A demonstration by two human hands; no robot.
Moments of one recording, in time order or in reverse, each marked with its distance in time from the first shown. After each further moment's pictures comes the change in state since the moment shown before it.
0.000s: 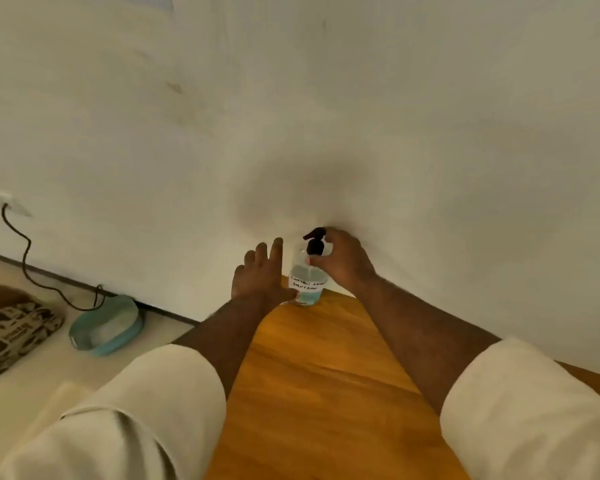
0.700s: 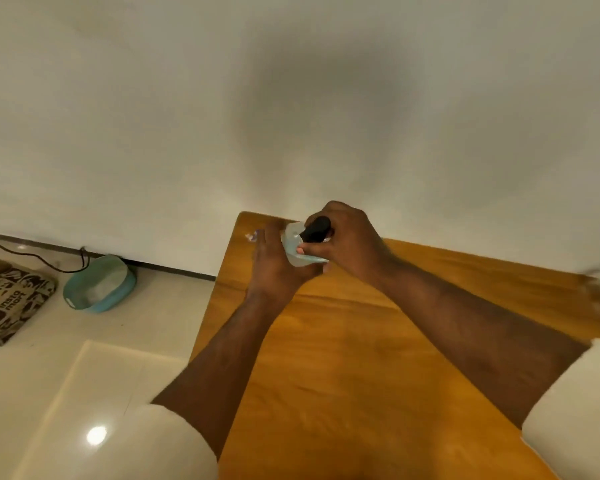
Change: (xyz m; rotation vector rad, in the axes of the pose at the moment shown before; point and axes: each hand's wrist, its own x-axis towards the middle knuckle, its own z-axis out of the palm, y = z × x) left_hand -0.079 0.070 0.052 -0.807 0.136 0.034; right_hand -0.092 0.042 -0.029 -0.002 -0.042 -0.152
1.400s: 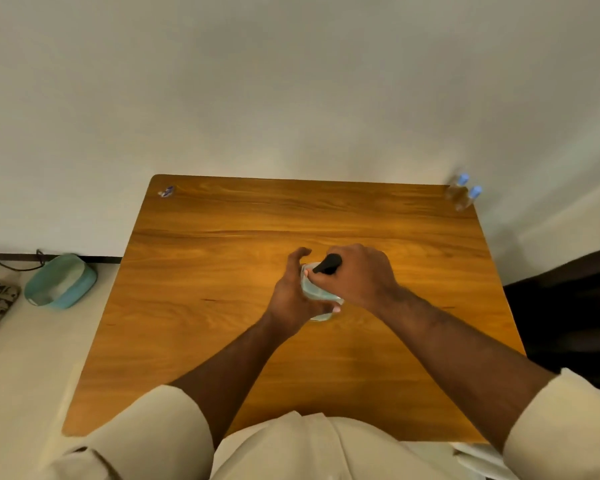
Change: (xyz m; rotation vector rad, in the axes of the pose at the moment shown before) left_hand -0.249 0.089 0.180 -0.135 -0.485 -0.098; right_hand -0.313 0.098 -0.085 -0.398 0.115 0.254
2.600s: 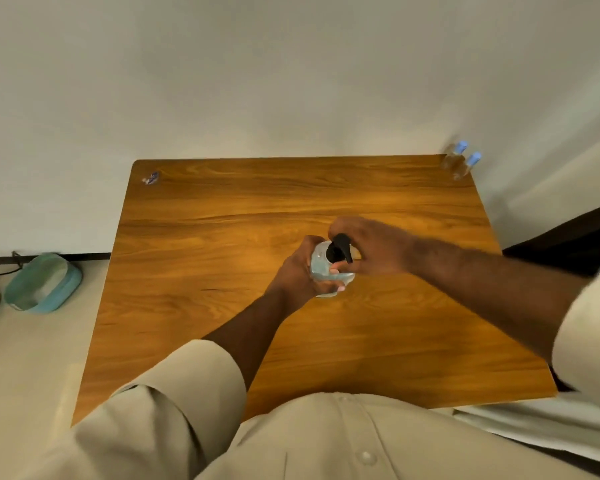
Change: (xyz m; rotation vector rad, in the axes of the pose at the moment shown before) left_hand 0.025 -0.030 -0.010 0.052 -0.145 0.023; right_hand 0.020 0.032 -0.004 0.060 -0.360 -0.399
